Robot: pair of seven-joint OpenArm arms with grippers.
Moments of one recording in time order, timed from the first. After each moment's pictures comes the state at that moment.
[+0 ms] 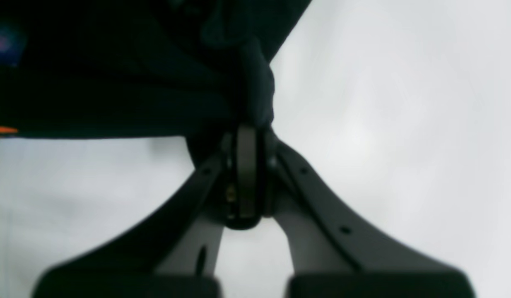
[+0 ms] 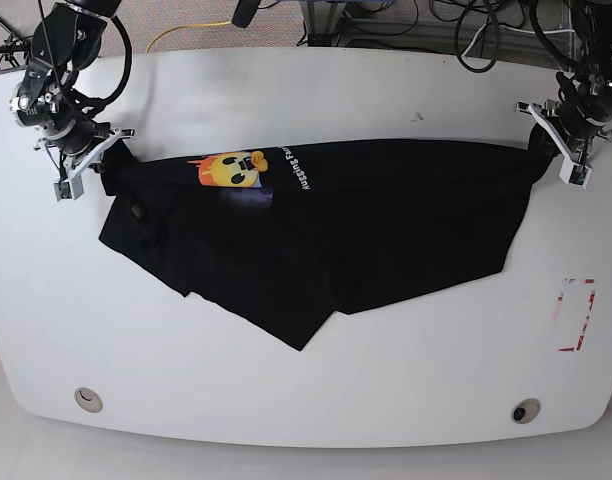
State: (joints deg) left arm 27.0 -30.4 -22.5 108.4 -29.1 -18.8 53.9; right arm -13.2 15.4 33.4 96.8 25.8 32.2 -58.9
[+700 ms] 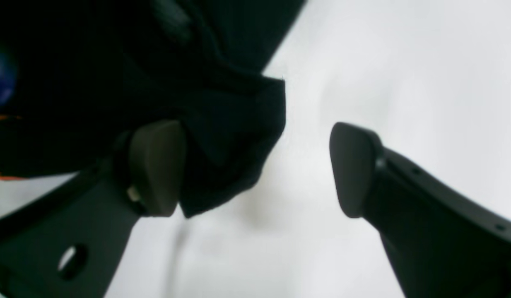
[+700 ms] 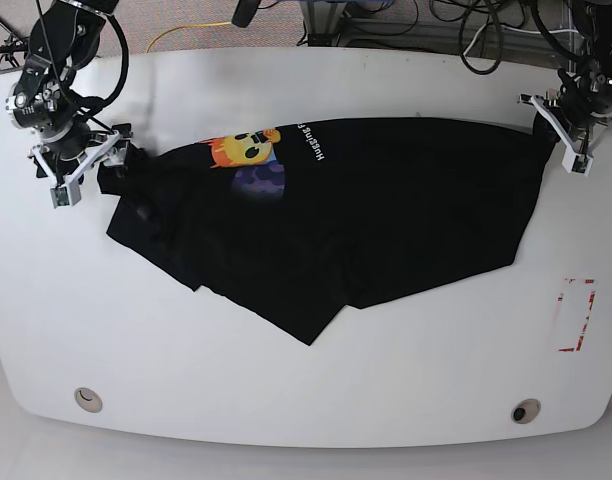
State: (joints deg) left arm 28.1 -30.5 -22.5 103.9 -29.3 -18.7 53.4; right arm -13.3 15.6 33.6 103.4 25.9 32.1 -59.5
